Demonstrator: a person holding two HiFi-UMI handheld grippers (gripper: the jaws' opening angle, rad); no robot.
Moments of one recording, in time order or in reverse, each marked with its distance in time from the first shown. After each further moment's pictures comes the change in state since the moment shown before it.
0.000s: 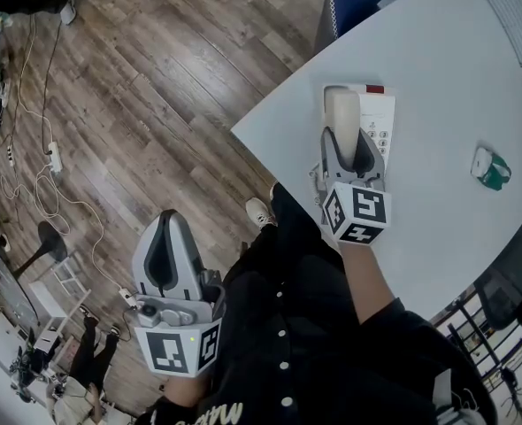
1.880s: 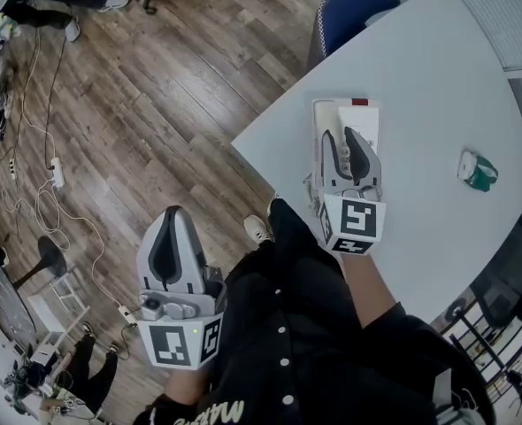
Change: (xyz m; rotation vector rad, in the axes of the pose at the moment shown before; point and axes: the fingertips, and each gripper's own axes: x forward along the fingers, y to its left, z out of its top) left arm -0.004 -0.006 0.025 0.015 -0.069 -0.027; right arm -0.030 0.018 0.062 -0.195 -0.130 -0.011
